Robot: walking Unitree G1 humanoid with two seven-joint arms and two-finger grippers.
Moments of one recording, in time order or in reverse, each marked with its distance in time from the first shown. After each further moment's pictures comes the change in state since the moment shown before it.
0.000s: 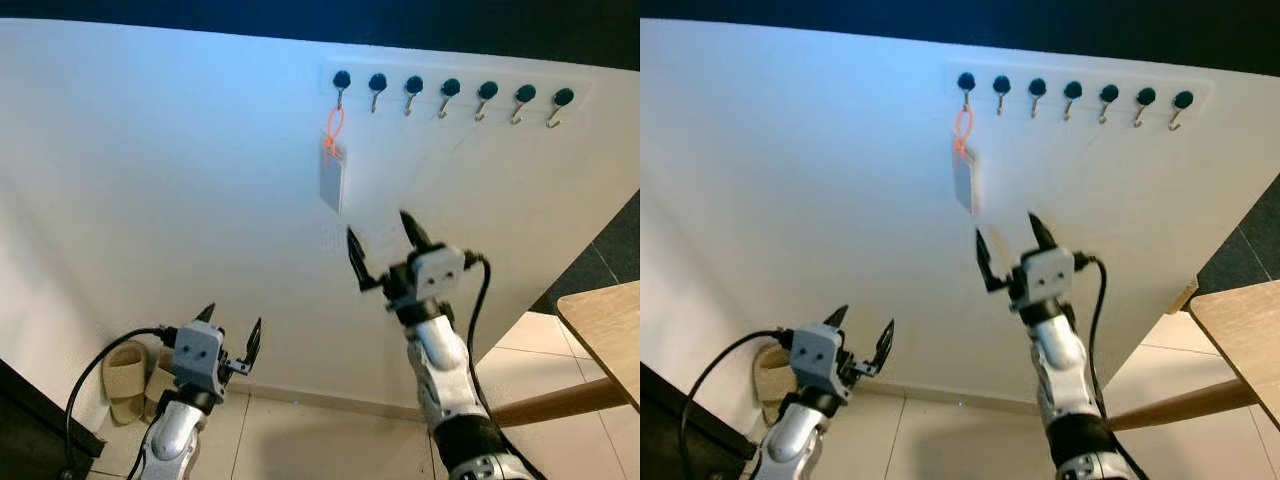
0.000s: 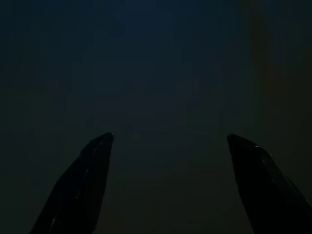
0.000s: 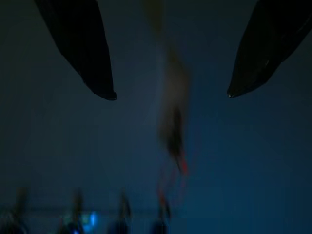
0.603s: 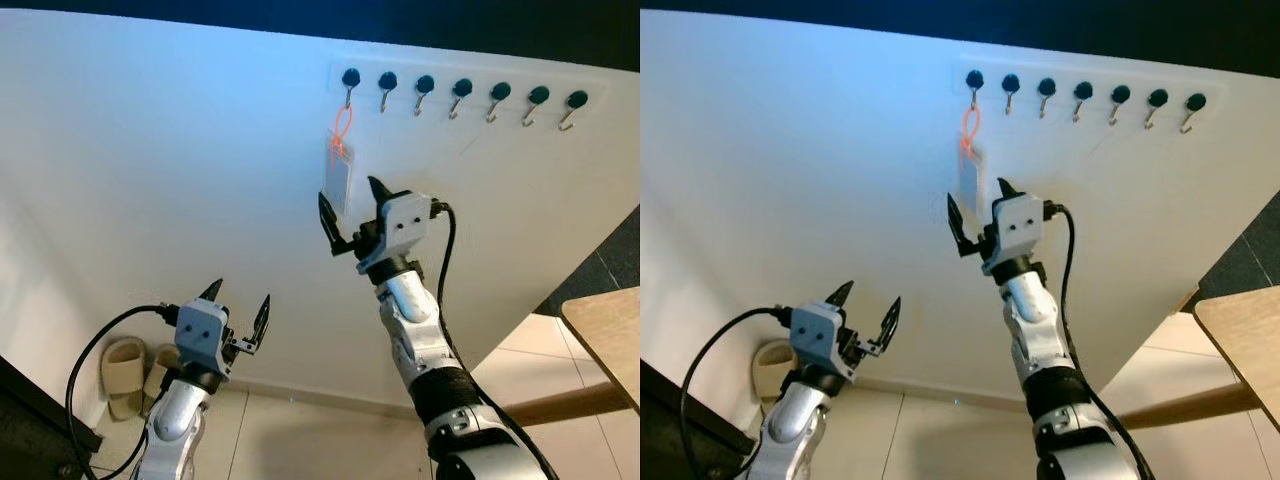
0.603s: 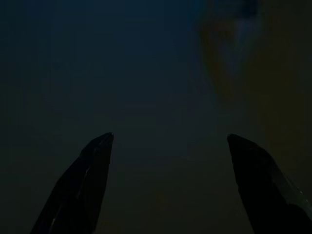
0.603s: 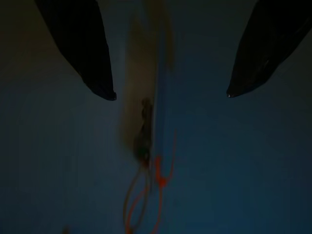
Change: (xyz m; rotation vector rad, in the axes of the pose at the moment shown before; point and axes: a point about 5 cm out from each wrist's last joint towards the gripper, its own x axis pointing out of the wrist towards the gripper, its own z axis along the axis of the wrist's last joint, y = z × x) left arm 0.013 -0.004 0.029 -0.008 -0.076 -0.038; right arm 0.045 0.018 -0.008 0.097 0.149 0.022
